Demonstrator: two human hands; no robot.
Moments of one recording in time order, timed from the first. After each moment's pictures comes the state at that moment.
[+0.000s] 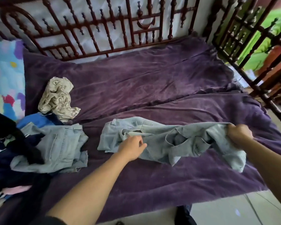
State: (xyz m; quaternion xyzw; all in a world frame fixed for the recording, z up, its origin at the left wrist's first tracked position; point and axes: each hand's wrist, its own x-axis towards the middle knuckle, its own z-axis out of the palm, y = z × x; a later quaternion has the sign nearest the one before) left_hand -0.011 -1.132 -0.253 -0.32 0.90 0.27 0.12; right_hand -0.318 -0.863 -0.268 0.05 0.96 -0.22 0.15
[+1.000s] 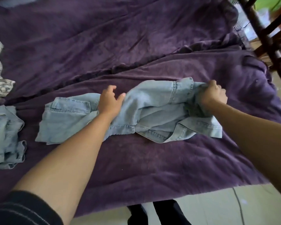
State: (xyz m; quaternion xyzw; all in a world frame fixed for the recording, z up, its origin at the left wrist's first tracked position) left_hand -0.237 -1.121 -0.394 -0.48 0.81 0.33 -0.05; right_hand -0.474 -0.886 -0.399 -0.08 0.98 -0.10 0.17
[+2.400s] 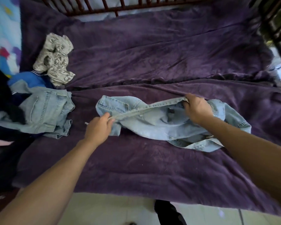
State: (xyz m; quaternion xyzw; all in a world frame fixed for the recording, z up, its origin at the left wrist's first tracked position) left_hand -0.030 -1.116 -0.300 -0.48 0.86 0.17 -0.01; right_hand -0.357 -0.970 -0.323 -0.44 0.87 -0.17 0.15
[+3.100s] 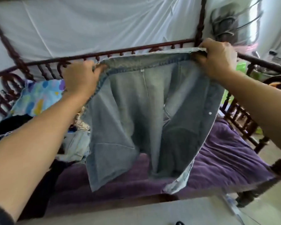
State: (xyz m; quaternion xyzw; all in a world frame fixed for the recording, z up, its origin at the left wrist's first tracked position) left_hand 0.107 -1.015 0.106 -0.33 0.83 -0.14 -0.42; right_hand -0.185 -0.772 0.115 -0.40 0.81 -0.32 -0.29
